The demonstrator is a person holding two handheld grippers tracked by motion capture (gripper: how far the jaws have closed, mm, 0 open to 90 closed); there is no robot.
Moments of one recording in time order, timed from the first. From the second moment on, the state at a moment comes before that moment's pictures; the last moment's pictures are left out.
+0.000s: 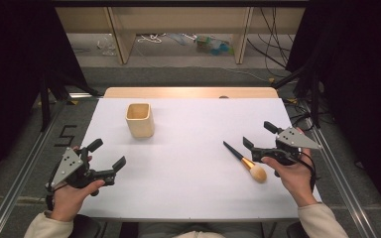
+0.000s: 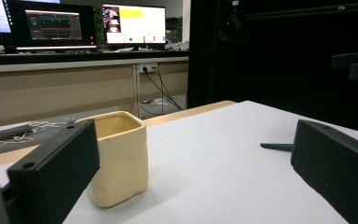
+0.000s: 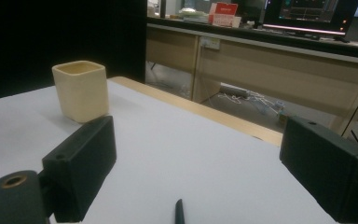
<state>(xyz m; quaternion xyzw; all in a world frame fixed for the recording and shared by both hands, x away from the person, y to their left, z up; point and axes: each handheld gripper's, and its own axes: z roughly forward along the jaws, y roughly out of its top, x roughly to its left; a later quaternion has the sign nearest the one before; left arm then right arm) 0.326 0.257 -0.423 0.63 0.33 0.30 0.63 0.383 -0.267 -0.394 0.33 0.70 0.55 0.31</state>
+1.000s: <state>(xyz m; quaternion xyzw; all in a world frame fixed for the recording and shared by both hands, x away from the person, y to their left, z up) 0.326 0.256 -0.423 0.63 0.33 0.31 0.63 0.418 -0.246 -0.384 0.32 0.70 0.55 0.32</state>
